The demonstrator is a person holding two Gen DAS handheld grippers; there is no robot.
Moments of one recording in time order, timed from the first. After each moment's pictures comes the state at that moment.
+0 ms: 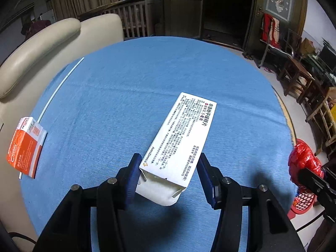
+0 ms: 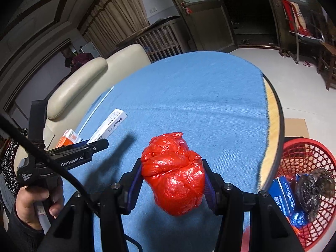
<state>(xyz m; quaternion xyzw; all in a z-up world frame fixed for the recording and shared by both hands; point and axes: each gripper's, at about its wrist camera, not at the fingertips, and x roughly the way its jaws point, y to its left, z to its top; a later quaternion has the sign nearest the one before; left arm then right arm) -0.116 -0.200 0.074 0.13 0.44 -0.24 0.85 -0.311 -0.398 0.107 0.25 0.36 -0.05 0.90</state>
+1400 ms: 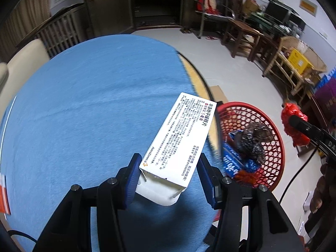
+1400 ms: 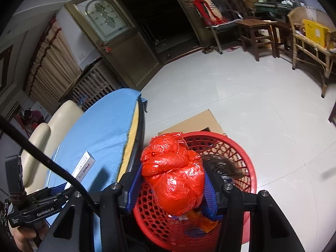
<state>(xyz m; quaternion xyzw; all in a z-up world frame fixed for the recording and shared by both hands) -0.208 -0.352 0.063 0.22 0.45 -0.41 0.76 -0.472 -0.543 0.092 0.36 0.28 -0.27 0.85</state>
